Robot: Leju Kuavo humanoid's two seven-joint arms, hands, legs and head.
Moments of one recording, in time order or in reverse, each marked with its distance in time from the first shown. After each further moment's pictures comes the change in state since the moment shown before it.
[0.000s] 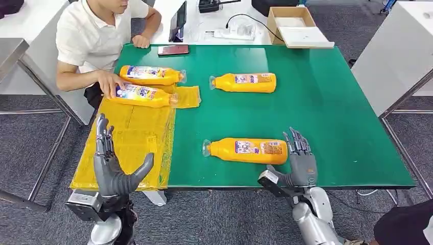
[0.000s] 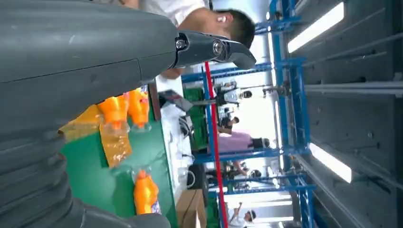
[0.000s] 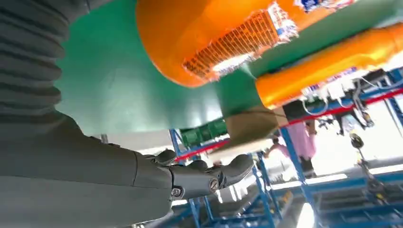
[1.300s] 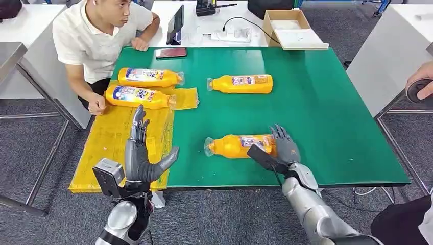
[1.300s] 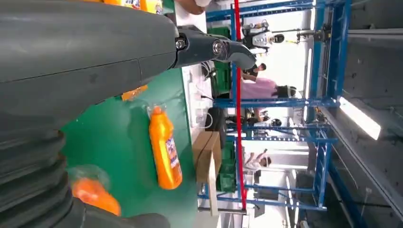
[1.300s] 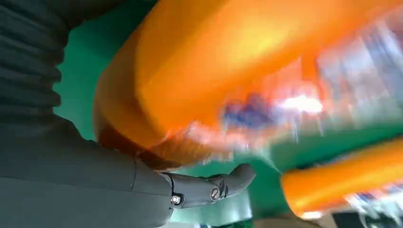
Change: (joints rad) left arm -0.116 -0.026 -0.095 0.125 0.108 -0.096 0.156; right arm -0.262 0.008 0.105 0.380 -0.015 0.410 0.312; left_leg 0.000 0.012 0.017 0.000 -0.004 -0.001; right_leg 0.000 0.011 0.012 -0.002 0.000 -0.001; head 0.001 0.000
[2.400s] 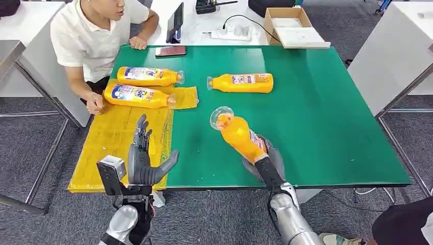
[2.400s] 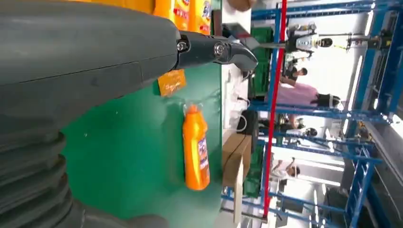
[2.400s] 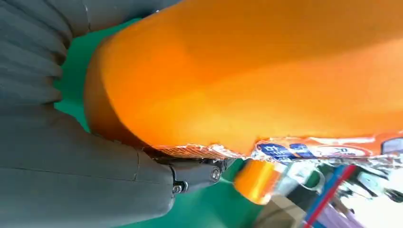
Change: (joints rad) left arm 0.028 0.002 -0.009 0.030 0.081 0.025 0.070; right arm 0.219 0.125 -0.027 -0.339 -0.578 0.033 -0.396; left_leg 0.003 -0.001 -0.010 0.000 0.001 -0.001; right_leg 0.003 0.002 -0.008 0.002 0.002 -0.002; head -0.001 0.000
